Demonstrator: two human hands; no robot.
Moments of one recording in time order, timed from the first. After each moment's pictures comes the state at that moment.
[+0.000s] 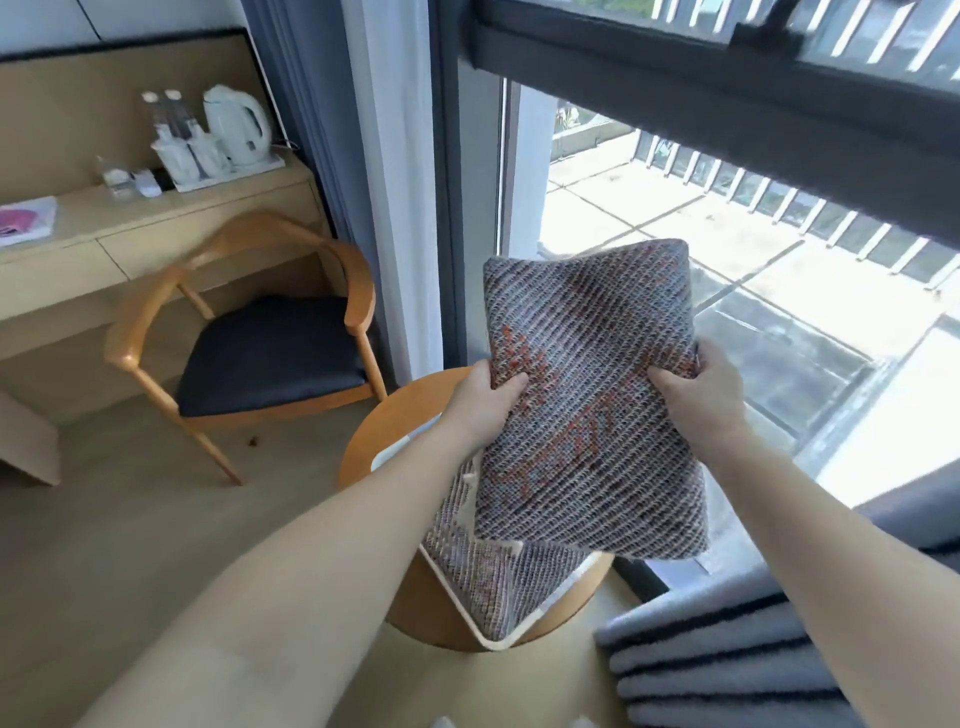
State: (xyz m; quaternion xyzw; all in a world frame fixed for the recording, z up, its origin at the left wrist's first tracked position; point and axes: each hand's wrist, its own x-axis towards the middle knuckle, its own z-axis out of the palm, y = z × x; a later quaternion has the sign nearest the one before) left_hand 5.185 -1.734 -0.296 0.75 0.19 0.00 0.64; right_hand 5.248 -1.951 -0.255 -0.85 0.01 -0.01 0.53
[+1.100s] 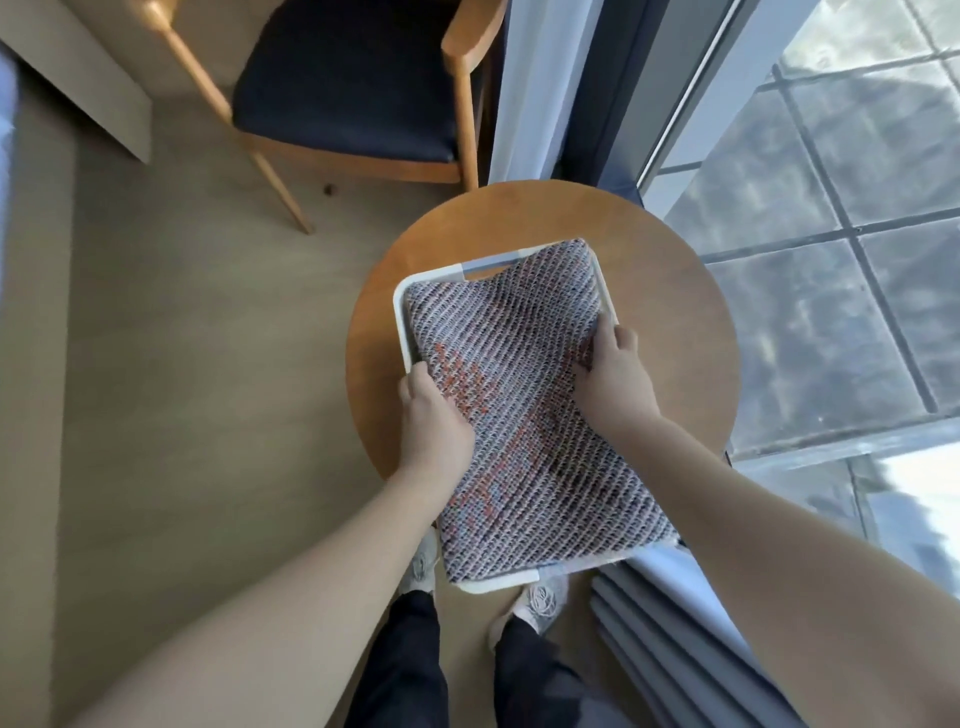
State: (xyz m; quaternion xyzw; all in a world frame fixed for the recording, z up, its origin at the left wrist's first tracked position) left_hand 5.134 -1.733 -0.523 0.74 0.57 0.05 0.37; right_hand 5.304 -1.821 -0.531 -0.90 -0.31 0.26 0.16
